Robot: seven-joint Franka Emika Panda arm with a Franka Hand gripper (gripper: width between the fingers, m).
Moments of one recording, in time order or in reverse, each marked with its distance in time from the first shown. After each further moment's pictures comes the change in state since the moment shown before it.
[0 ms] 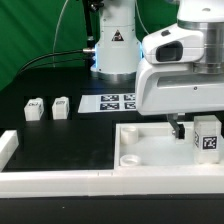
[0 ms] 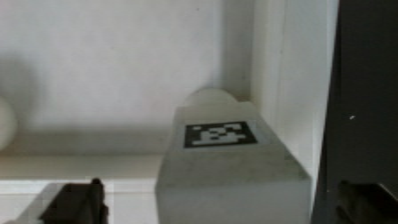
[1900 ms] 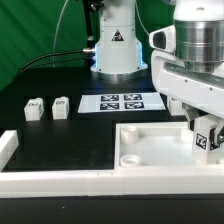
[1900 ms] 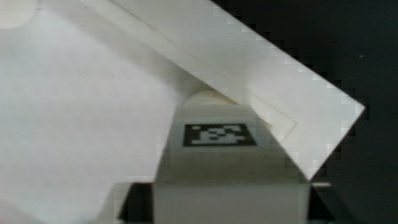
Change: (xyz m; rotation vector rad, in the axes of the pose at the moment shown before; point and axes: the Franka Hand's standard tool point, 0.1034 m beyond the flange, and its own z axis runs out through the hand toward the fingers) arm -0.001 0.000 0.000 0.026 0.008 1.050
